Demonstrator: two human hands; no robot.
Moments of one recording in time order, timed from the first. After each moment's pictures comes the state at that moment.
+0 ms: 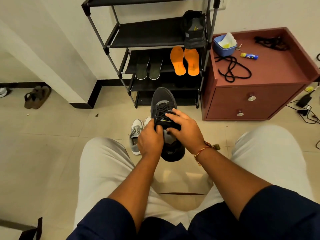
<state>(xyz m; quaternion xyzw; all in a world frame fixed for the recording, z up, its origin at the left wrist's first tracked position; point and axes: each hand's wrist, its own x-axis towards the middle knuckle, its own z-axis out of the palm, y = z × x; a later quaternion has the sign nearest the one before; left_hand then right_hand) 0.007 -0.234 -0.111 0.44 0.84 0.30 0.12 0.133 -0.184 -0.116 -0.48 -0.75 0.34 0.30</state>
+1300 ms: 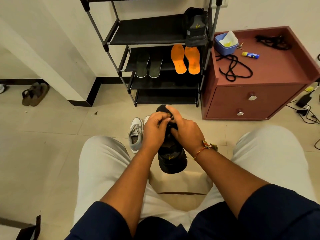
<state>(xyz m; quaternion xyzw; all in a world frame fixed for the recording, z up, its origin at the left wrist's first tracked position) 0.002 -0.223 -0.091 0.50 0.68 0.44 0.31 0.132 -0.191 -0.107 -0.48 -0.82 0.21 0.23</state>
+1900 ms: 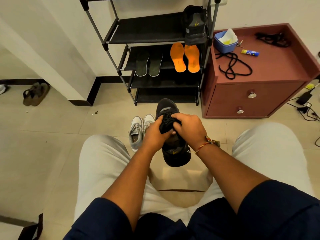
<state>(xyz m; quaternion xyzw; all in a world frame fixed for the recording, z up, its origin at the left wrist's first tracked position) -0.007 -0.227 -0.117 0.49 0.71 0.30 0.41 0.139 -0.179 -0.112 -0.50 -0.79 0.23 0.27</state>
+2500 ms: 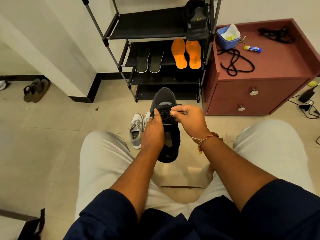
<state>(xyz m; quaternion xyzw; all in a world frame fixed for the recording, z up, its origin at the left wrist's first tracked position) 0.003 -0.231 -0.118 0.57 0.81 0.06 0.13 0.134 -0.178 -0.098 -0.53 -0.56 0.52 0.37</state>
